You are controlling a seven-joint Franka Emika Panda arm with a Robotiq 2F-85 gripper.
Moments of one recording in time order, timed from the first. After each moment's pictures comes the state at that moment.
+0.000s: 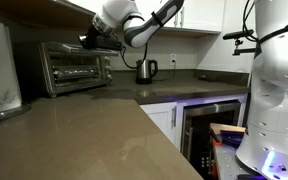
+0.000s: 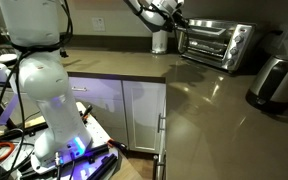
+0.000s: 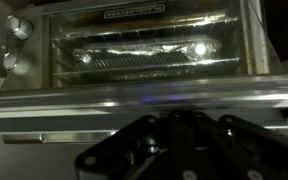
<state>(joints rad) -0.07 0.18 0.01 -1.88 -1.19 2.97 1.33</state>
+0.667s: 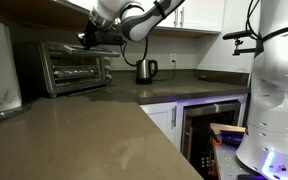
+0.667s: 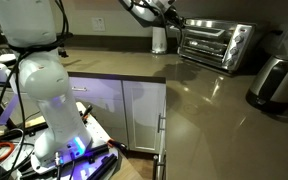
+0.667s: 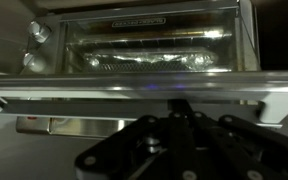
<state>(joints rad) -0.06 0.10 0.07 -1.93 -1.09 2.81 1.22</state>
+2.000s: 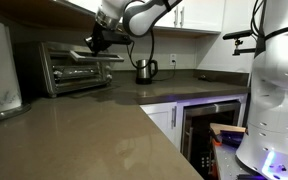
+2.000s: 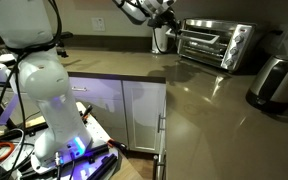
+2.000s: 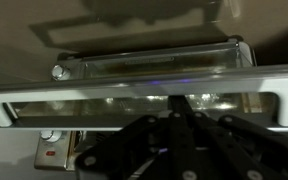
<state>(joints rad) -0.06 0.03 0.09 -2.04 -0.78 2.72 0.97</state>
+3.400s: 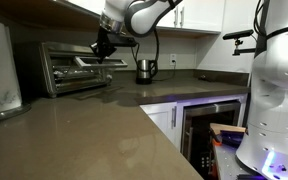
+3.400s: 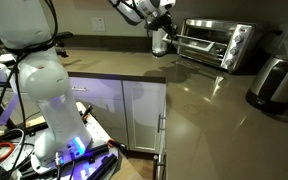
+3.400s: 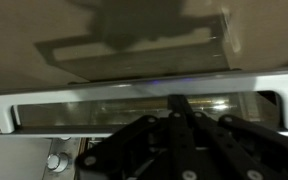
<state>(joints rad) -0.06 -0.01 0.10 -2.11 -0.65 2.67 0.87</state>
